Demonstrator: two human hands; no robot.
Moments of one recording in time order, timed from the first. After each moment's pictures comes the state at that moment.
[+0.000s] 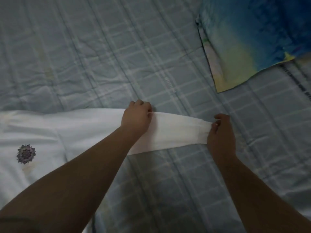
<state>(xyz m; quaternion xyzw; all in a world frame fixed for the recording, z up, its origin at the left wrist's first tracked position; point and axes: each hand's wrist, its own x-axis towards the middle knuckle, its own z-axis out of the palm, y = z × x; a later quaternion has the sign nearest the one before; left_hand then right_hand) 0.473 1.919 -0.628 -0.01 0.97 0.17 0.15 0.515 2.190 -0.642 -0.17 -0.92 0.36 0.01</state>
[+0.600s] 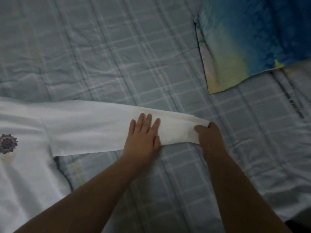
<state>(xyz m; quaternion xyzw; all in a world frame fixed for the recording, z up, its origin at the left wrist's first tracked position) 0.559 1.979 -0.653 0.05 0.98 0.13 0.13 0.502 2.186 -0.615 -0.34 -0.80 0.48 -0.14</state>
